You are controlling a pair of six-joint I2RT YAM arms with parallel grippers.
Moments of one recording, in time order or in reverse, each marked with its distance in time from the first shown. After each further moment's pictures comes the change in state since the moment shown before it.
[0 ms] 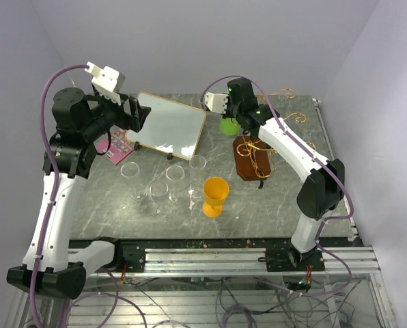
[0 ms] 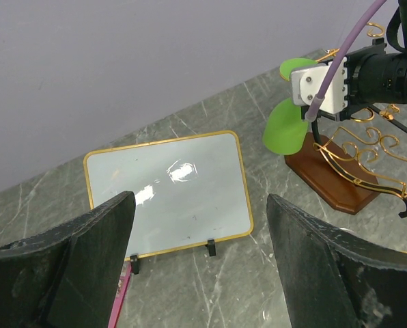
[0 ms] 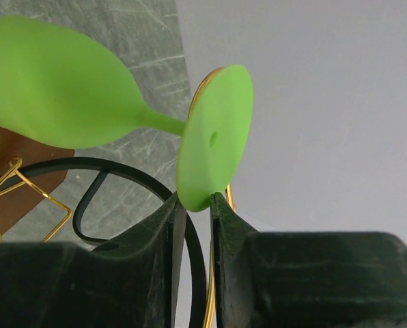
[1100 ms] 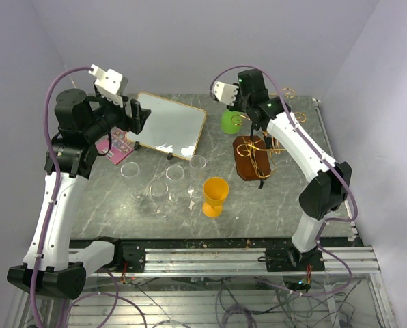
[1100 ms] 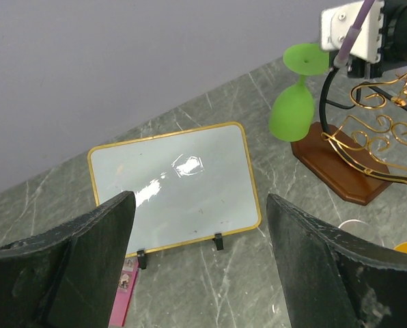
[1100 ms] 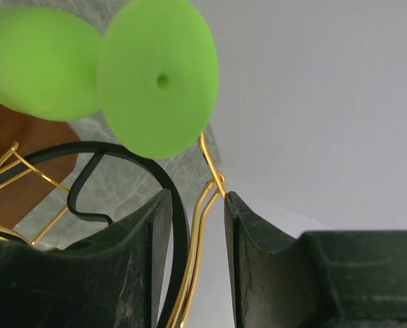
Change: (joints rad) left arm 0.000 -0.001 -0.024 0.000 -0.002 0.036; right arm -0.051 -0.009 0.099 -0.122 -0.047 0.096
